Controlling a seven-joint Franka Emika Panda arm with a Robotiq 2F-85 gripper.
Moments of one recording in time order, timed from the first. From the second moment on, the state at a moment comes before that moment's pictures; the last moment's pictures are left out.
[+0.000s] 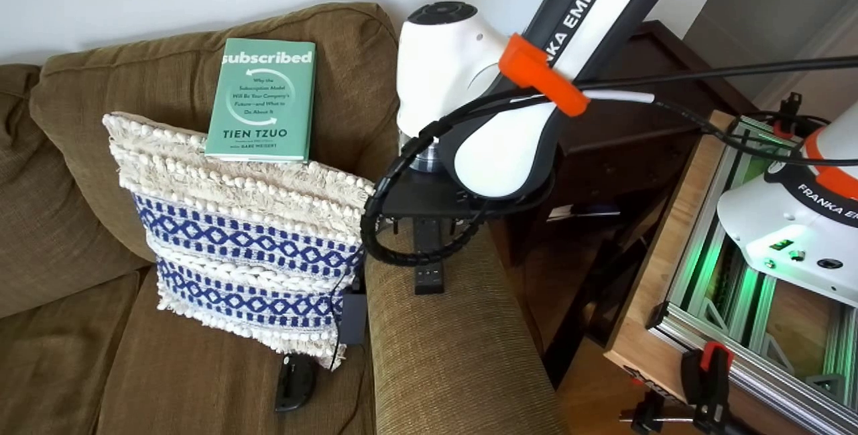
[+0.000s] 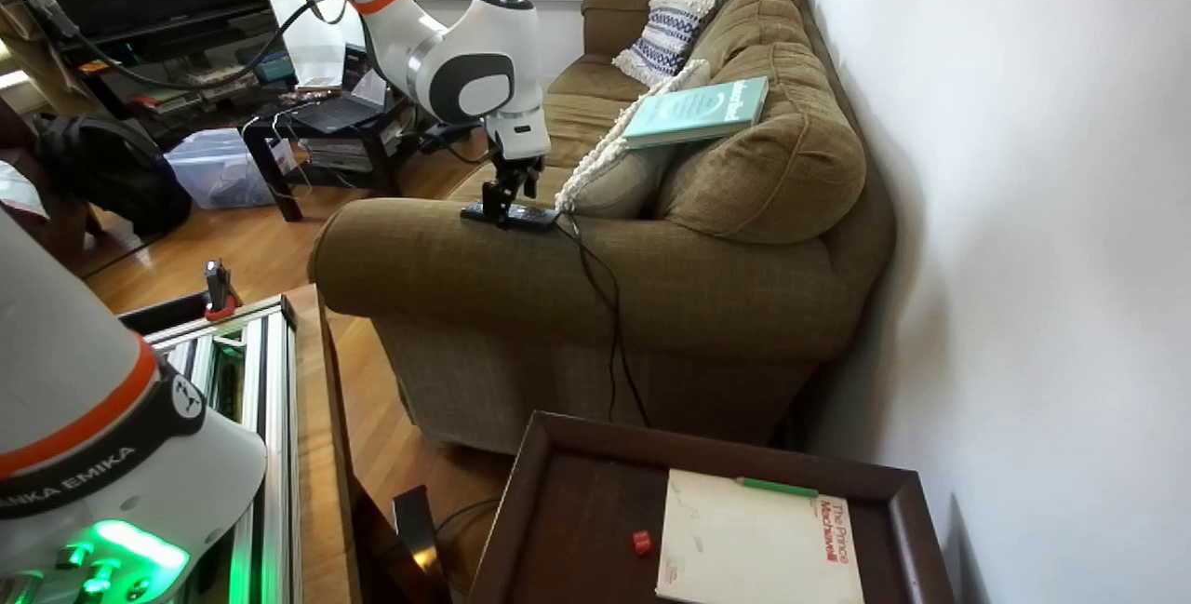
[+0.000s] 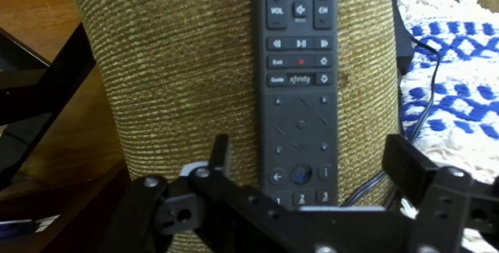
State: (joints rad) arm 0.43 0.53 0.19 -2.26 0.26 2.84 1.19
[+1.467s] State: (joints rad) arm 0.31 -0.04 0.20 -2.39 0.03 2.32 0.79
